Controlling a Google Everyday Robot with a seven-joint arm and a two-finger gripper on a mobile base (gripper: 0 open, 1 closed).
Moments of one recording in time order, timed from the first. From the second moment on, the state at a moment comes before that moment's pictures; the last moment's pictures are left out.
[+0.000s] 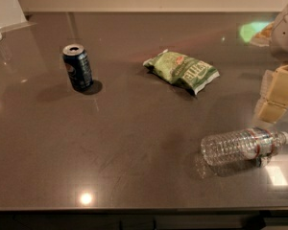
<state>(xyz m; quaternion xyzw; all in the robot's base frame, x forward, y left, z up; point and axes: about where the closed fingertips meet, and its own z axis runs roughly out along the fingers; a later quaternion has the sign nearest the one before) 0.438 -0.217 0.976 -0.60 0.78 -0.03 0.16</state>
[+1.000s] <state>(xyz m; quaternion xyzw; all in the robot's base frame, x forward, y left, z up) 0.439 -0.222 0.968 -0.61 0.78 -0.03 0.14</state>
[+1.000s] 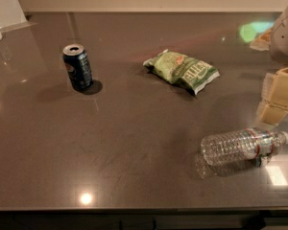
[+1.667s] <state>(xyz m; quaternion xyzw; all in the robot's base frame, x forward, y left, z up) 0.420 -0.237 0.932 -0.63 0.76 -0.01 0.13</state>
